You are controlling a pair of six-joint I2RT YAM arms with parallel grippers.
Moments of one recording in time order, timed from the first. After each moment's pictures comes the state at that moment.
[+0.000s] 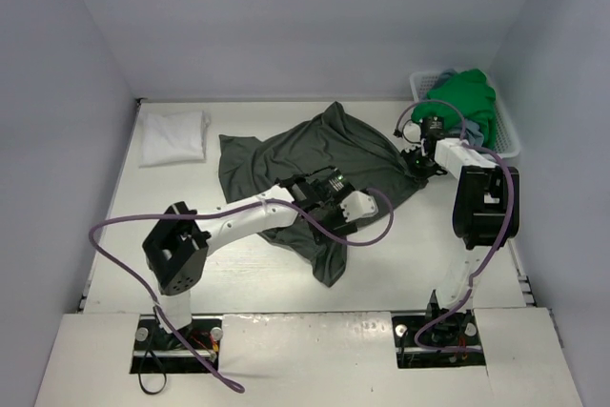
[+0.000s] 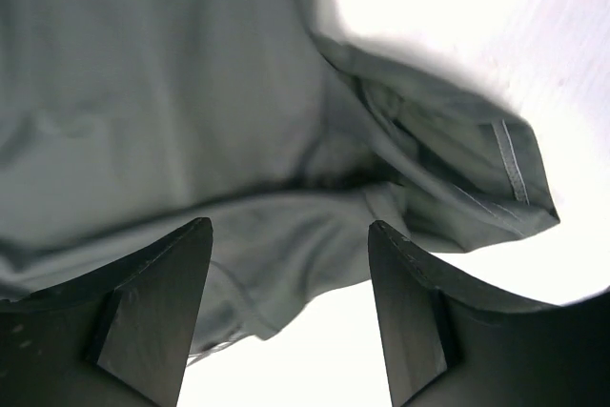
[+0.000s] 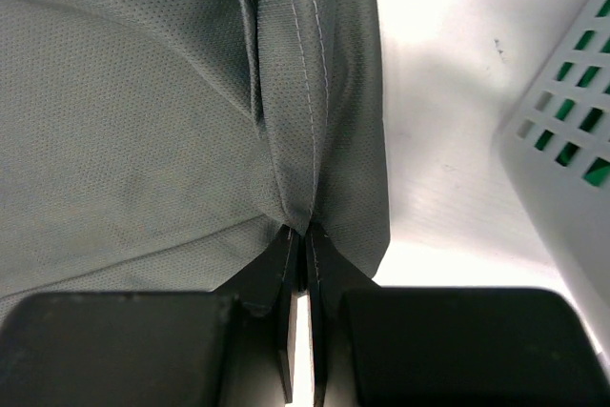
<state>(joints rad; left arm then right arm) -1.00 1.83 1.47 -0.74 0.01 0.32 -0.02 1.93 1.30 -0.53 -0.07 -0.48</state>
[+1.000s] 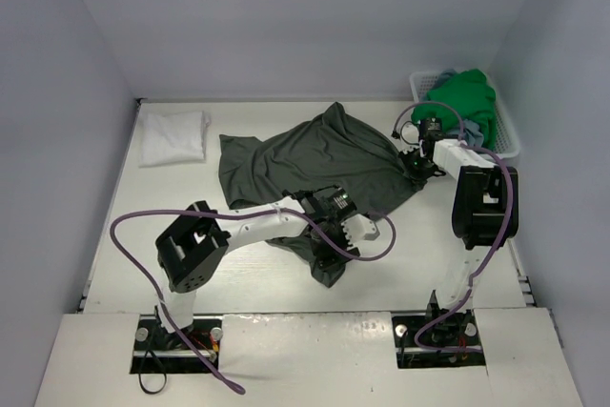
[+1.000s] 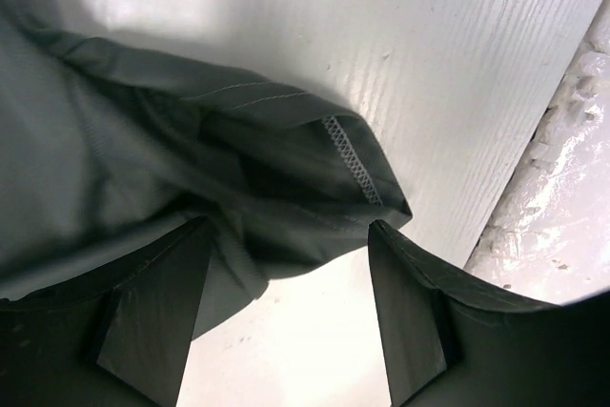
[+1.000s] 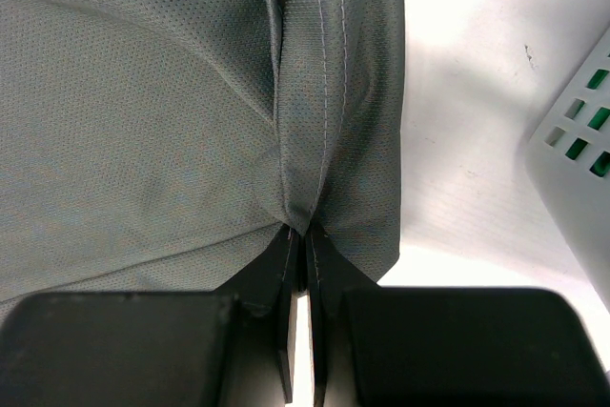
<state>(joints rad) -1.02 1.88 1.39 -0.72 0.28 0.22 -0.01 1.93 1.28 -0.53 -0.09 -0.48</state>
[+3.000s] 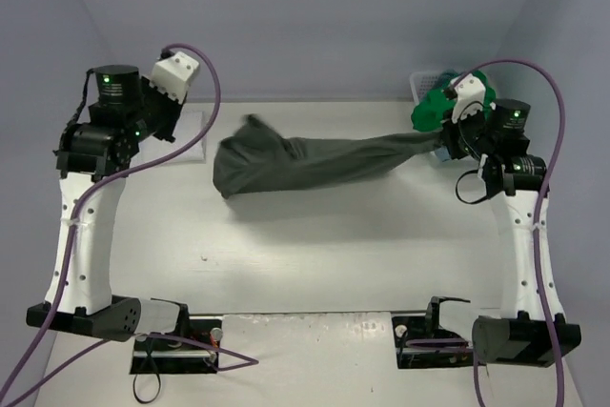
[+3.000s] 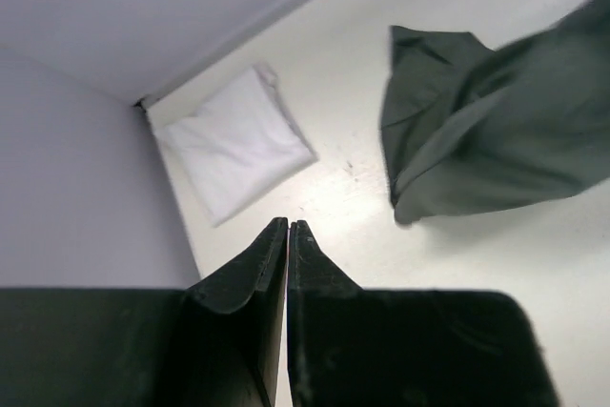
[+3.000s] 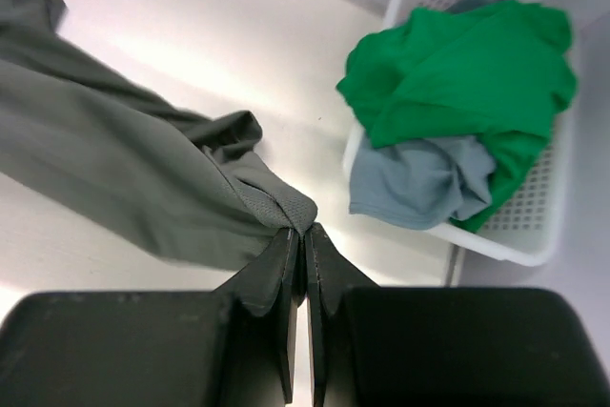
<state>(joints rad) -0.16 1.33 1.88 -1.05 0.10 0.42 -0.08 1.17 1.35 -0.67 -0.30 -0.39</state>
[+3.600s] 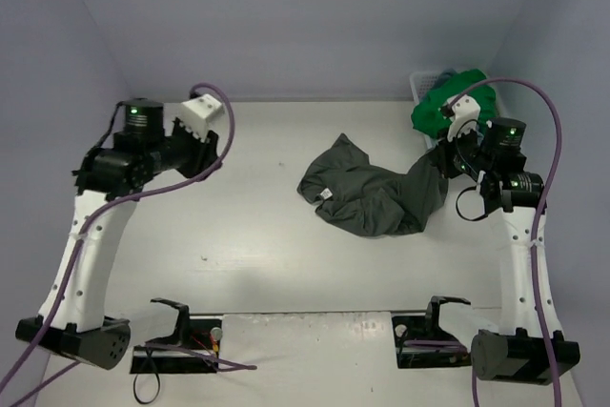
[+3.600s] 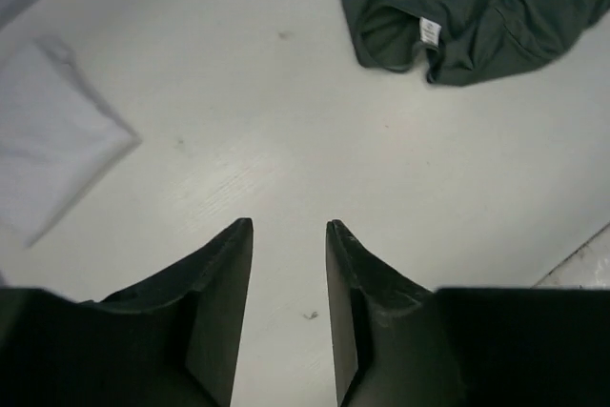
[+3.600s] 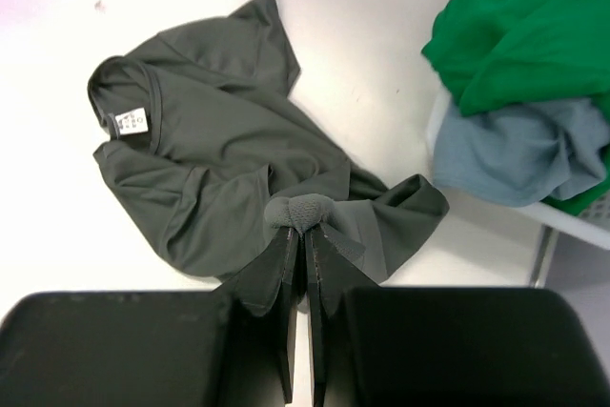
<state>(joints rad) -0.19 1.19 1.66 -1.09 0.36 0.30 -0.09 1.05 1.23 -0.71 -0.42 -0.32</state>
